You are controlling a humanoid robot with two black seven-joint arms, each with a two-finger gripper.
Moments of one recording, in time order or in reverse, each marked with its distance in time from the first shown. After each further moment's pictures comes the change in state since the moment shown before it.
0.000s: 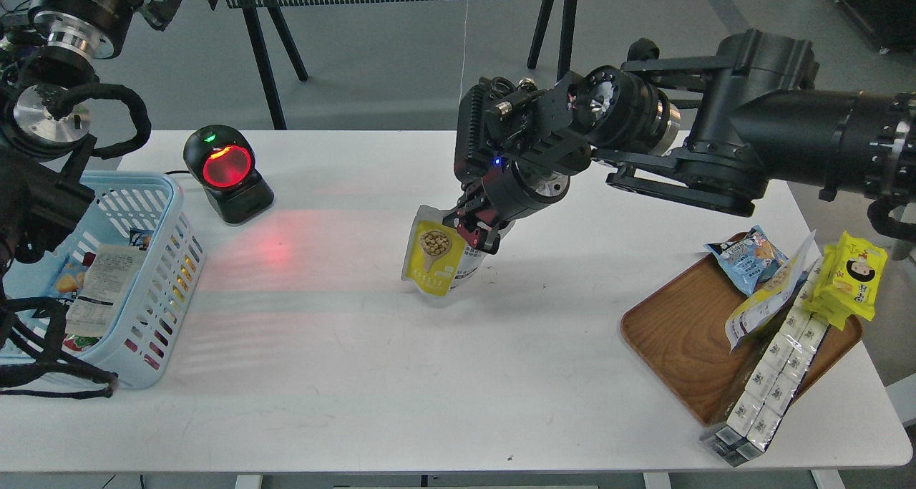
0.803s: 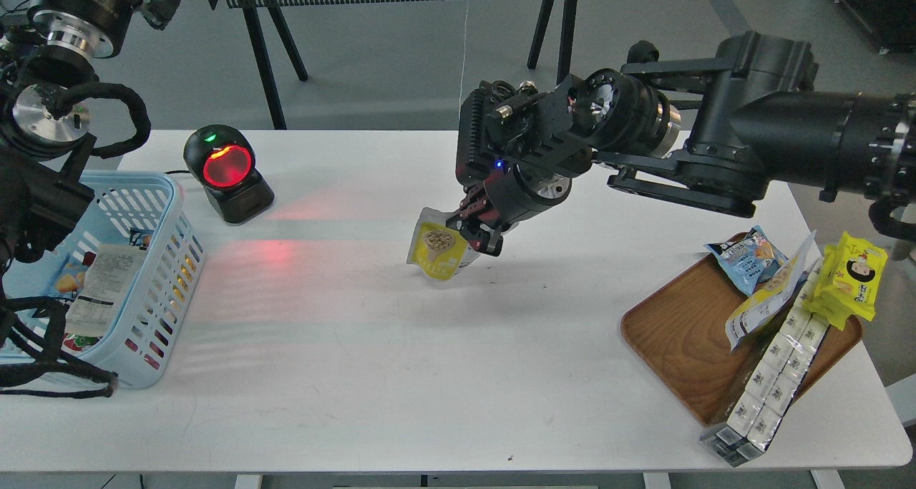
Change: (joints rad) left arm -0.002 0.001 0.000 0.000 0.000 0.000 0.000; right arm 0.001 0.000 -0.011 0.003 -0.004 0.000 0.000
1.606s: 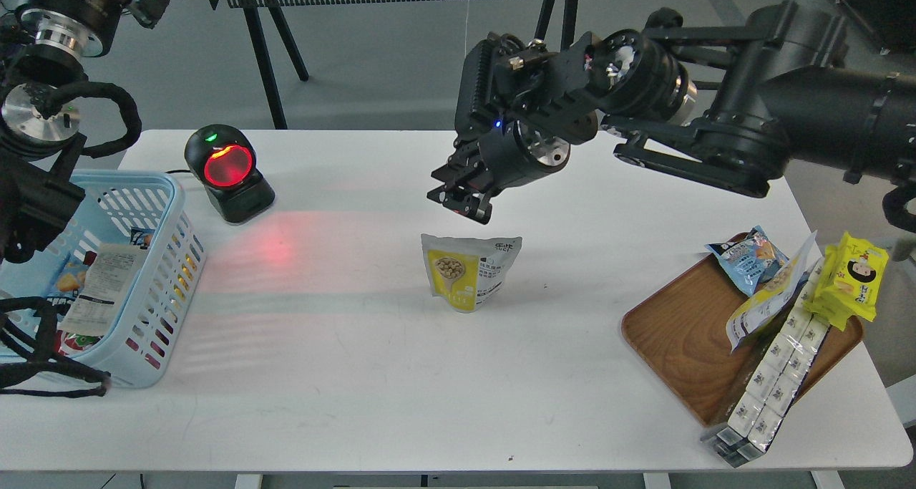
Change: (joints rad) left arm 0.002 0.022 -0.001 -0.001 -0.001 0.000 0.005; right arm -0.003 -0.094 0.168 -0.001 0.056 0.016 0.000
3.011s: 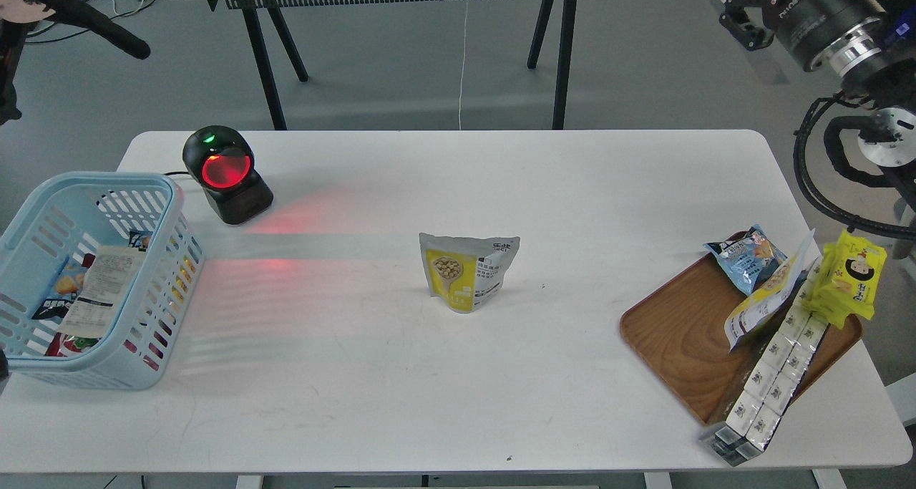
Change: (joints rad) left arm -0.158 0.119 0.021 -0.769 1.248 0.000 0.146; right arm -0.498 -0.282 0.468 -0.496 1.968 0.081 0.000
